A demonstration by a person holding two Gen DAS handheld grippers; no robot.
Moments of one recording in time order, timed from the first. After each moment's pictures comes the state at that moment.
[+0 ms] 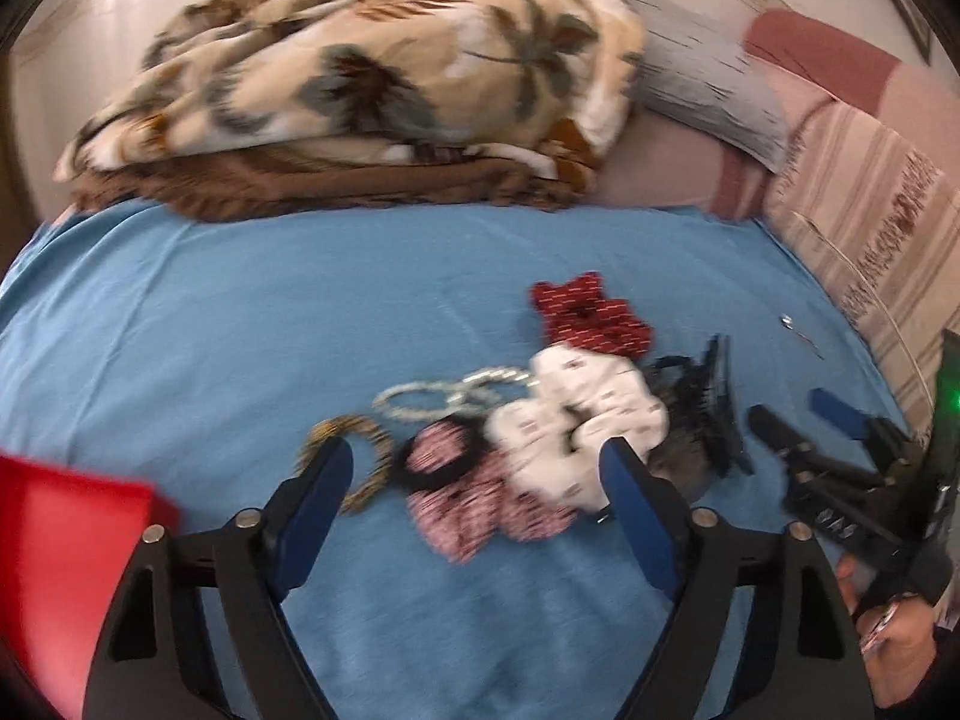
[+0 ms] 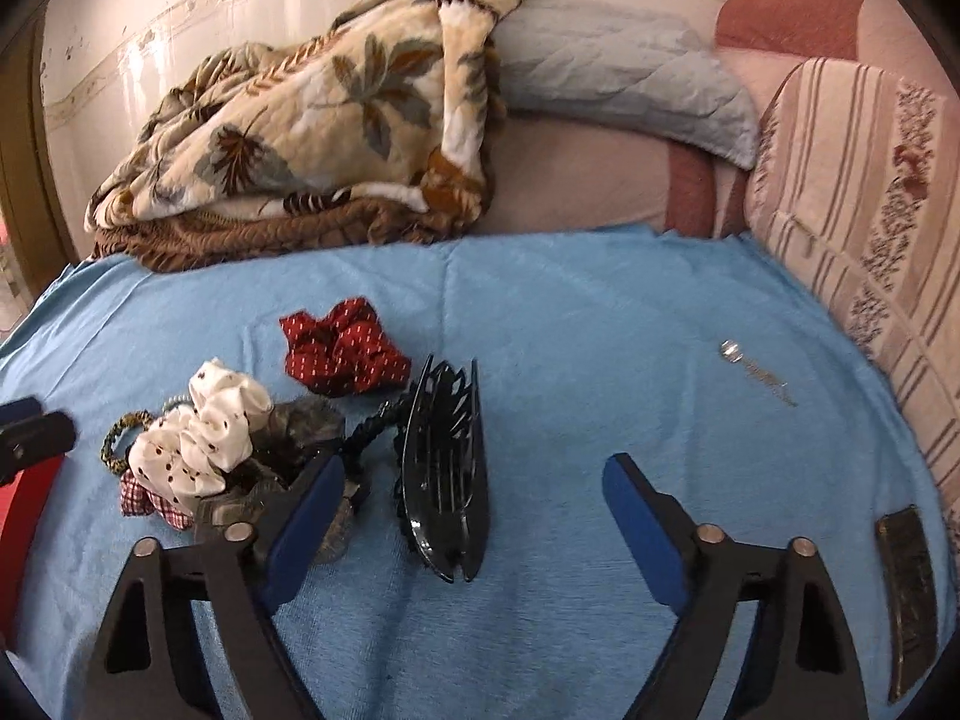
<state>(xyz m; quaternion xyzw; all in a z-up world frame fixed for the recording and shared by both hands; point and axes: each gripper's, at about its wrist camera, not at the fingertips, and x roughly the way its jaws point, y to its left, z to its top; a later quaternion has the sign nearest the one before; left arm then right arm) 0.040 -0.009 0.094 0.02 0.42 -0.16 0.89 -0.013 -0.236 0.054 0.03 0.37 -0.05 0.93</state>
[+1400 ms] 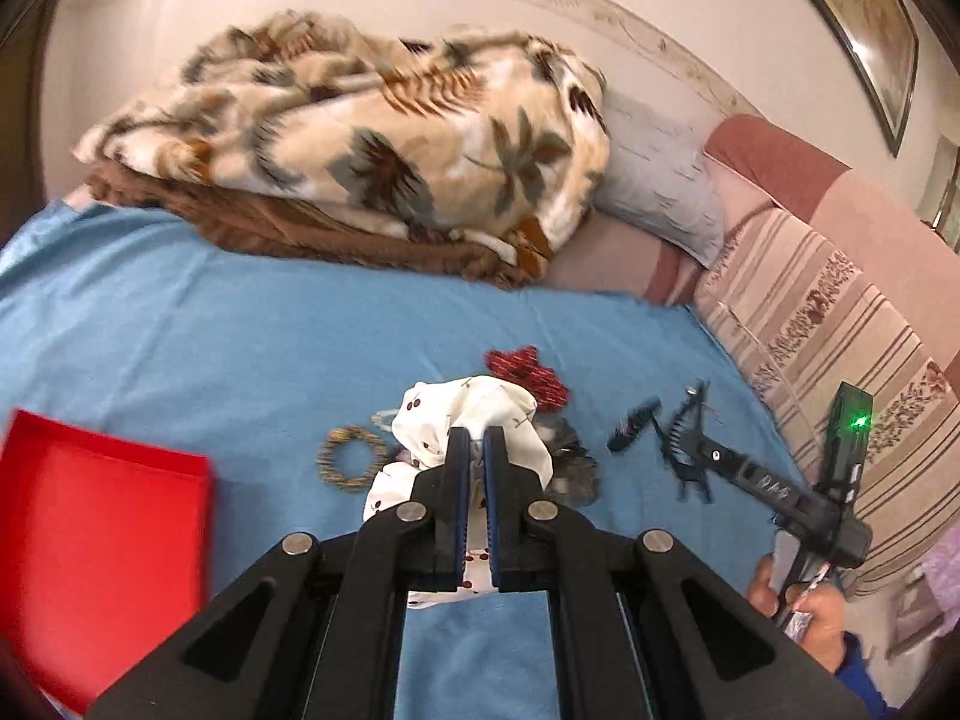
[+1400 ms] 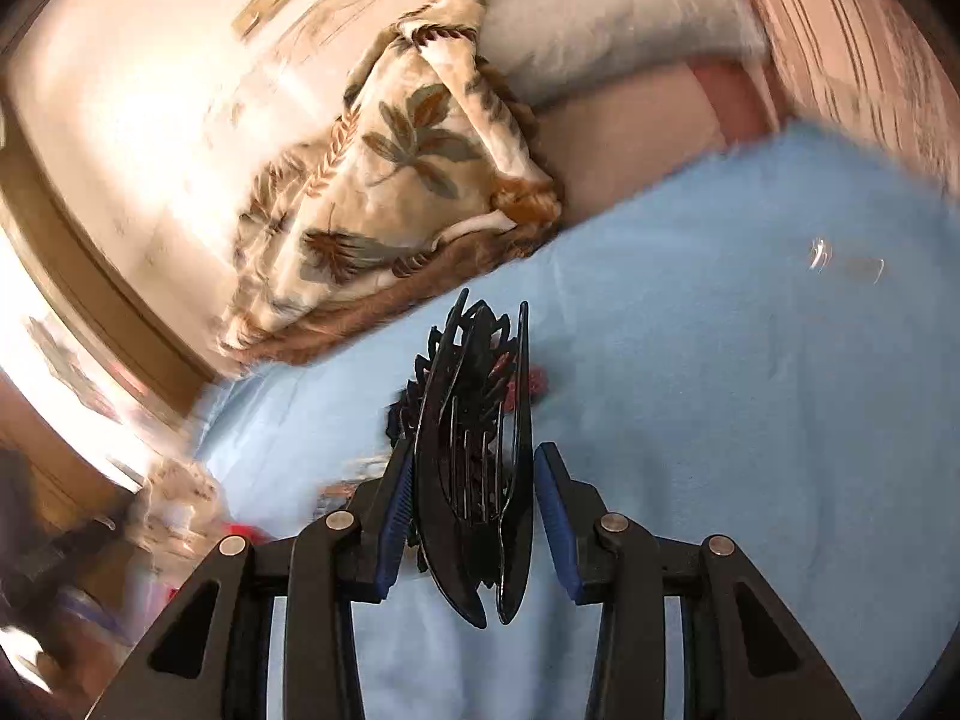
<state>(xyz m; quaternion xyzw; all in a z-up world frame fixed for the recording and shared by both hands) -0.034 0.061 0.173 -0.08 0.36 -0.19 0.91 -0.043 -0.257 0.093 0.19 0.35 0.02 0.92</state>
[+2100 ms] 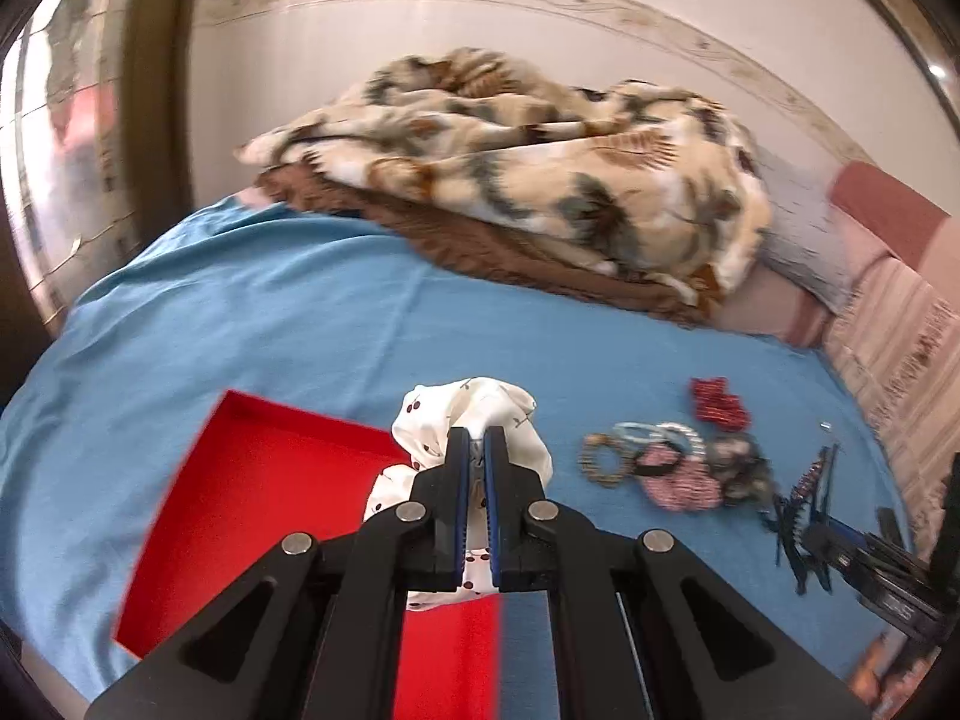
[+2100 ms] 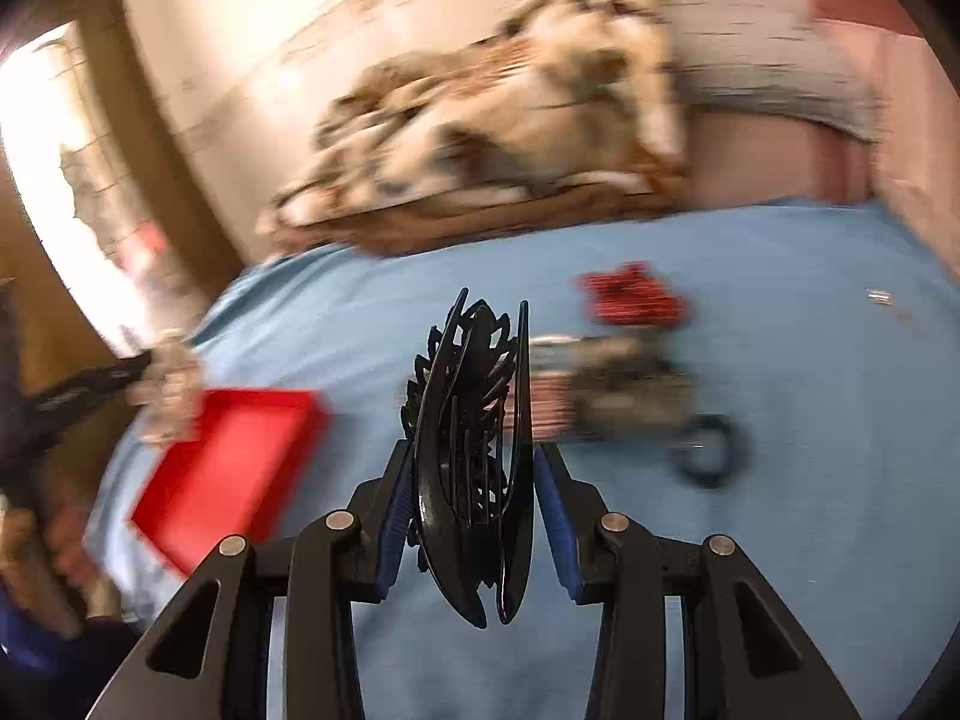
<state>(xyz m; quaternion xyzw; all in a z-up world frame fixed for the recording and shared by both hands) -0.050 0.221 0.161 -0.07 0.34 -0.03 0.94 -0.092 -0.088 0.112 0.12 0.37 0.17 0.91</state>
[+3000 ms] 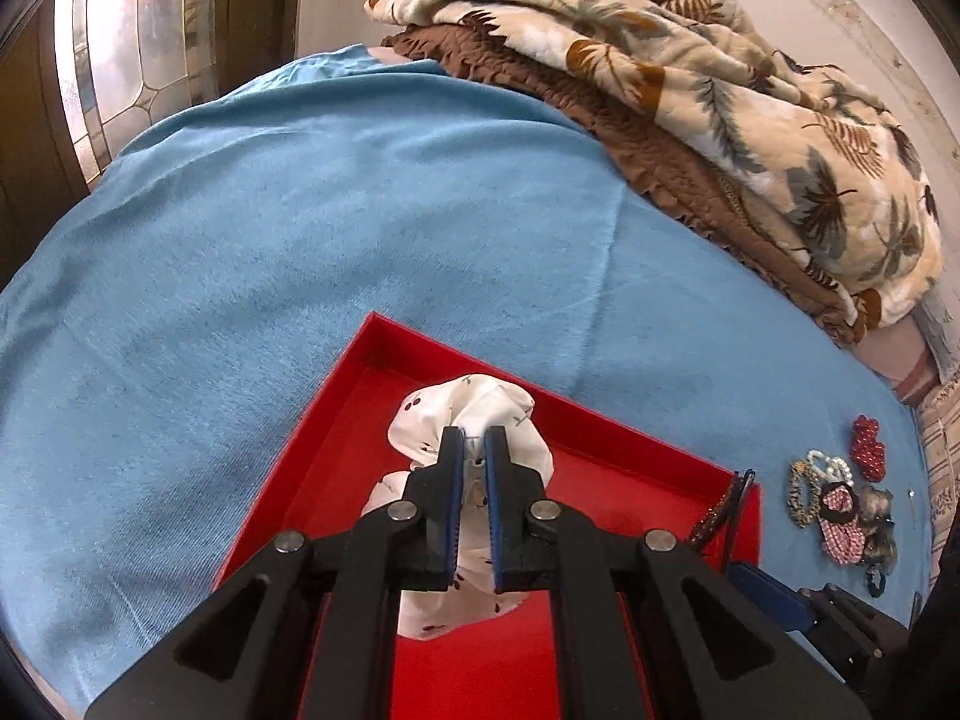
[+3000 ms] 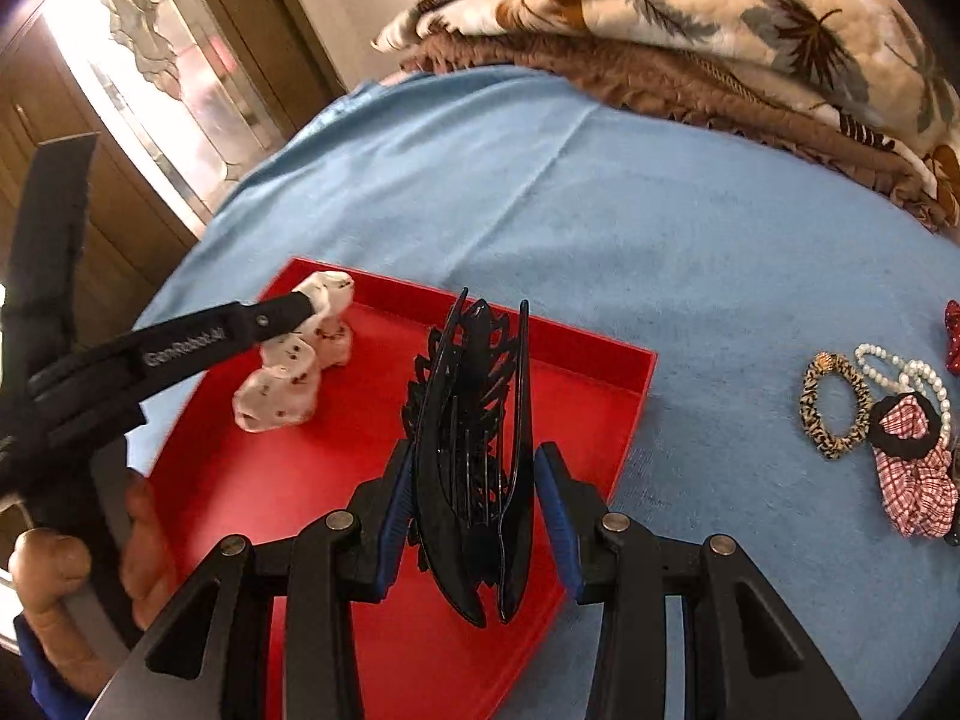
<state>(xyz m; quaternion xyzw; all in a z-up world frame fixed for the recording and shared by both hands) 0.040 0.341 0.064 -0.15 0.45 0.06 0.88 0.025 0.148 0.031 0.01 0.49 0.23 0.84</state>
